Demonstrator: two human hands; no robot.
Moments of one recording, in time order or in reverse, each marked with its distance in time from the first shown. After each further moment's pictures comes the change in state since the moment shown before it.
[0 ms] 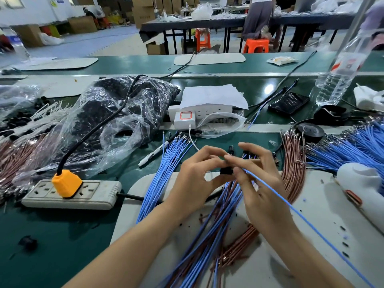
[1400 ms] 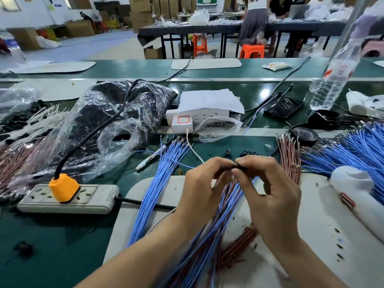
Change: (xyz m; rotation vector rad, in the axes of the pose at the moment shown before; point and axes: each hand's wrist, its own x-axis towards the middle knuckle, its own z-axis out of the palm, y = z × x) left_hand -0.006 0.014 0.015 -0.006 0.118 0.017; right_hand -0.001 -0.003 -0.006 -0.028 0.214 -0.170
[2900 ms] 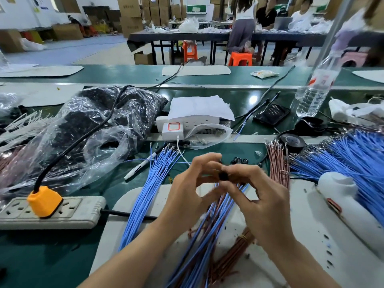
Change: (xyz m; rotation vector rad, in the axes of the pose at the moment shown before) left_hand 0.005 -0.009 -0.010 -0.300 -0.105 -0.104; right_hand 0.008 0.000 -0.008 -0.039 -0.159 0.042
